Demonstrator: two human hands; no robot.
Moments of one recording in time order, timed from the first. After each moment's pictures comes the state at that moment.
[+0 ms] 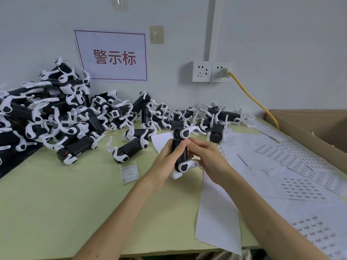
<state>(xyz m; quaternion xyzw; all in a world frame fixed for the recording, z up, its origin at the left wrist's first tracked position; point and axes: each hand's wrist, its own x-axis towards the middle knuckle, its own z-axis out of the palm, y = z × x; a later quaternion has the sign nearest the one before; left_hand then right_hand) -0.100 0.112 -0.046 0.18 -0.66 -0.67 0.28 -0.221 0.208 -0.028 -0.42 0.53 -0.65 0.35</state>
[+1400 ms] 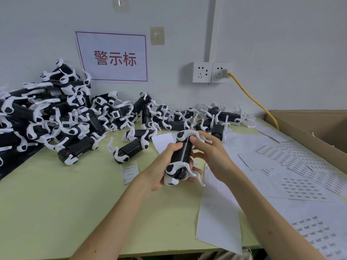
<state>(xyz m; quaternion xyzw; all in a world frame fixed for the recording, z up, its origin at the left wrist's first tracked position) -0.084 0.116 -0.024 0.13 -0.57 -0.80 0.10 -0.233 0.208 -0.027 -0.45 0.53 -0.66 0.29</state>
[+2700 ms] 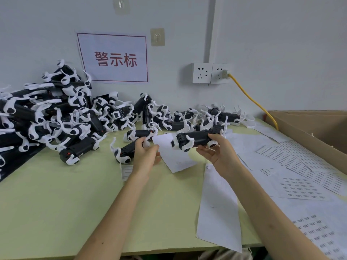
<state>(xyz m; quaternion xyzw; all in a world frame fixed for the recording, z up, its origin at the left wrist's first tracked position) -0.089 0.064 -0.049 0.39 -0.55 -0.62 0.40 -0.250 0.207 -0.024 -0.13 0.45 -0.80 0.37</state>
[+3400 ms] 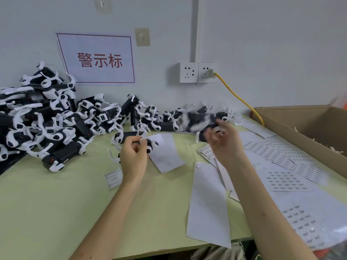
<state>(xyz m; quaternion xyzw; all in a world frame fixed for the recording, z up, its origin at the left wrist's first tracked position) -0.092 0.080 -0.048 0.34 -0.63 -0.45 0.53 -0.275 0.231 -0.003 -0.11 0.29 -0.88 0.36</state>
